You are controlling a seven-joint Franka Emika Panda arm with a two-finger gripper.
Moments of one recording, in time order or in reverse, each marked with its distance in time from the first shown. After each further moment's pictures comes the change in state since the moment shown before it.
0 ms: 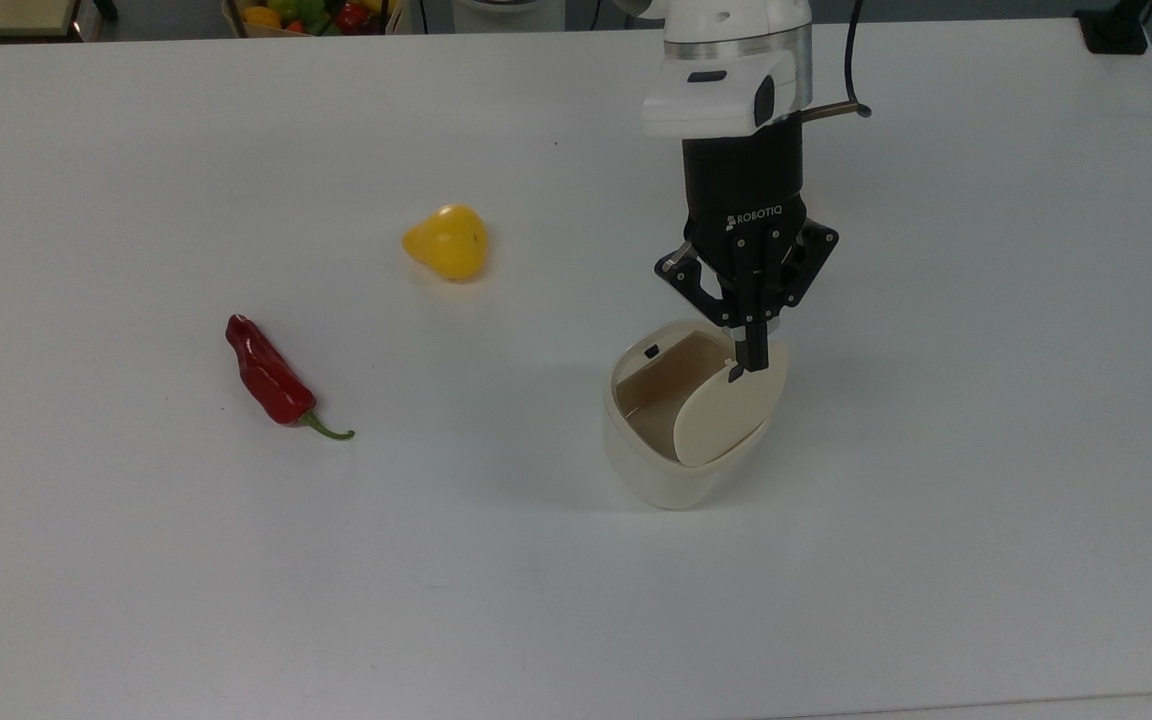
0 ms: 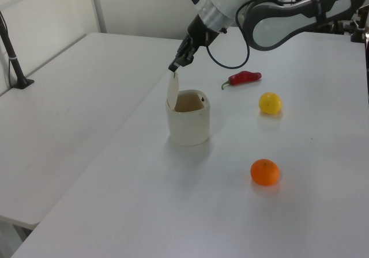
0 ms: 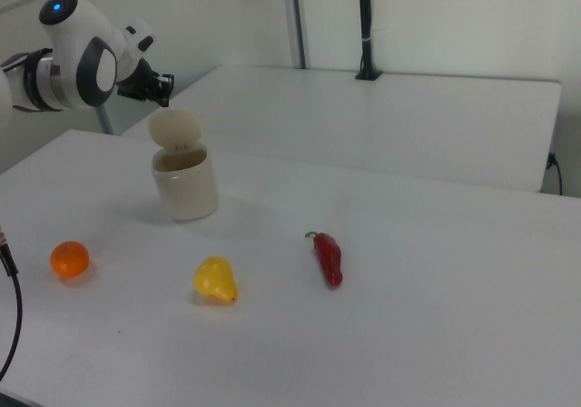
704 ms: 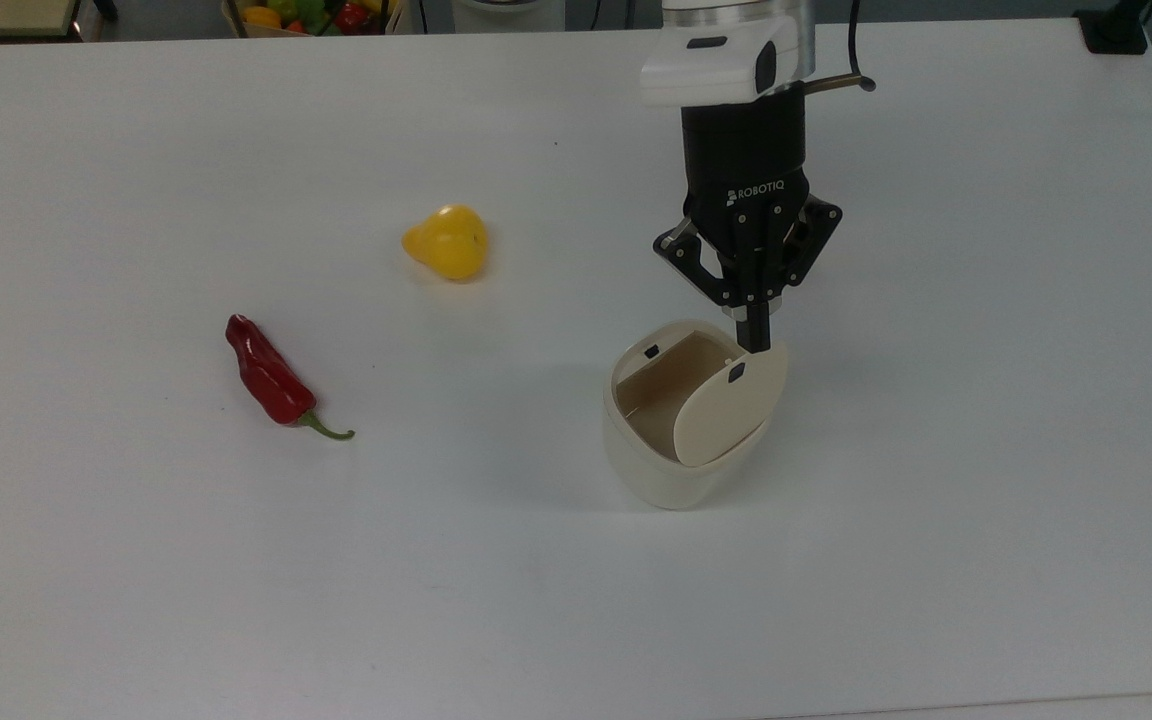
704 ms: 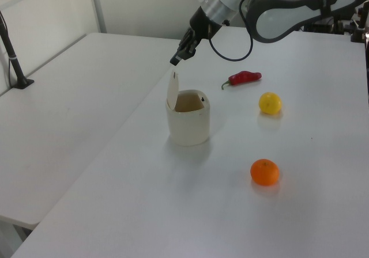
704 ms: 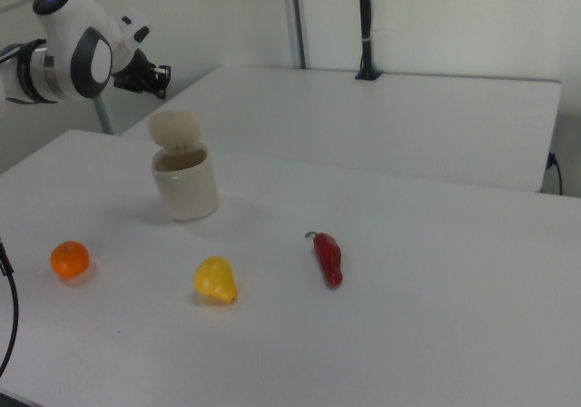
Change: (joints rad) arm -0.001 -0.029 0.000 0.002 0.000 -0.018 -0.001
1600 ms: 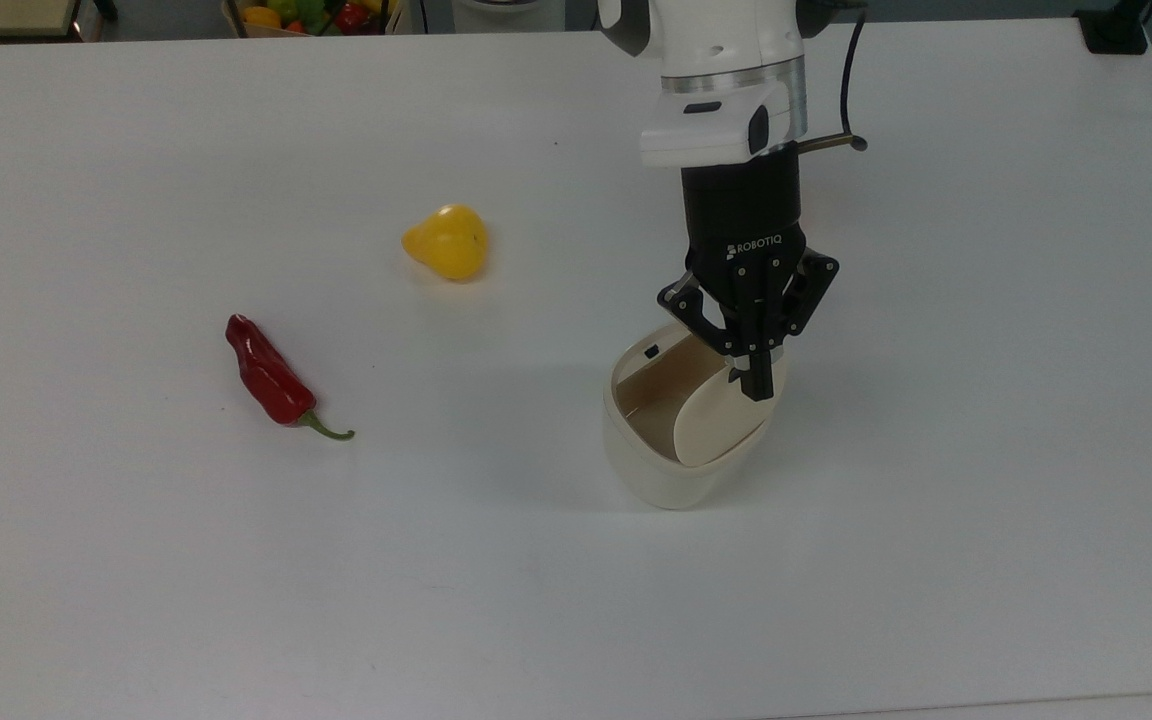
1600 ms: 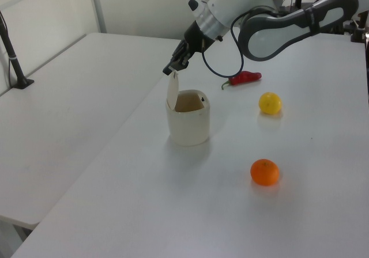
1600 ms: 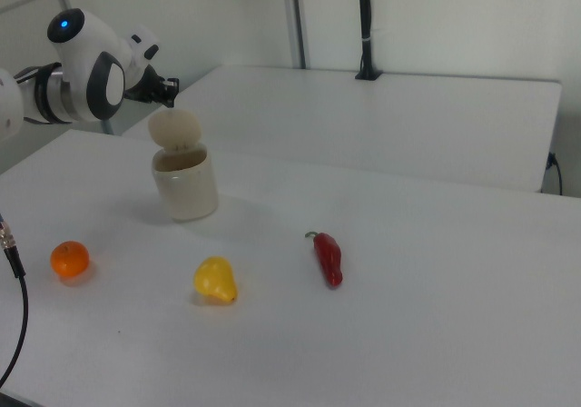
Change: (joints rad) arm -0.003 0.075 0.001 -0.005 0.006 0.142 0.000
